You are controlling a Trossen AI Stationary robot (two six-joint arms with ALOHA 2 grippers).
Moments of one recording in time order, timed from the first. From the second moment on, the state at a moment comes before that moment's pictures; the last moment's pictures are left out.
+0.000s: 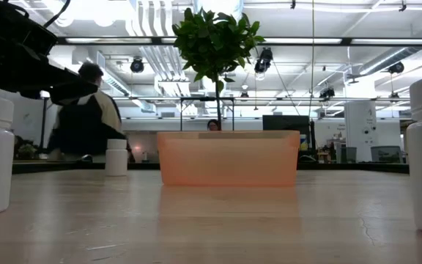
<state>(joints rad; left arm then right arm) -0.03 0.24 0.01 0.04 0.05 0.01 0.98 1.52 1.01 -0.87 0.07 1.15</state>
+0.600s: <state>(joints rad) -0.03 0.24 0.01 0.04 0.05 0.01 0.98 1.52 0.98 -0.85 0.07 1.15</state>
